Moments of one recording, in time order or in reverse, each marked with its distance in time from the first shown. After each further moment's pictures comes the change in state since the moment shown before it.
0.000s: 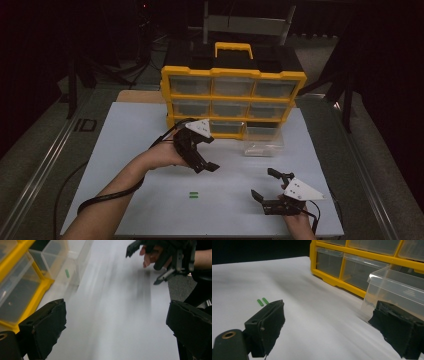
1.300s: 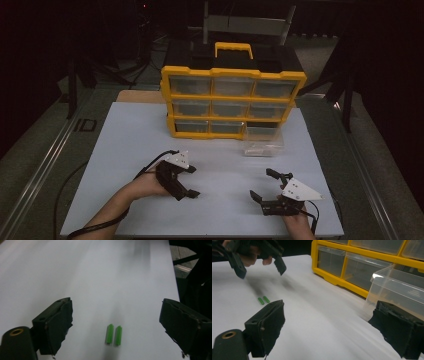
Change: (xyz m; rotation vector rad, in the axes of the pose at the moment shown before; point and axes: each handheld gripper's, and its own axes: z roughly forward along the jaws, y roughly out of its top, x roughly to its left) left arm -0.018 -0.106 0.028 0.003 -0.039 -0.084; right arm 0.002 0.000 0.002 0.011 0.004 -0.011
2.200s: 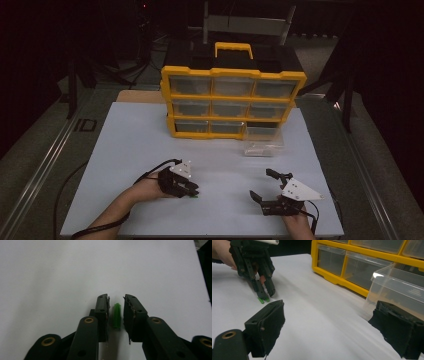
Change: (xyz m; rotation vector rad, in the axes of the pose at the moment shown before) left arm 0.004 -0.021 0.025 0.108 0.004 0.066; right arm 0.000 0.000 0.000 0.004 -0.001 -0.003
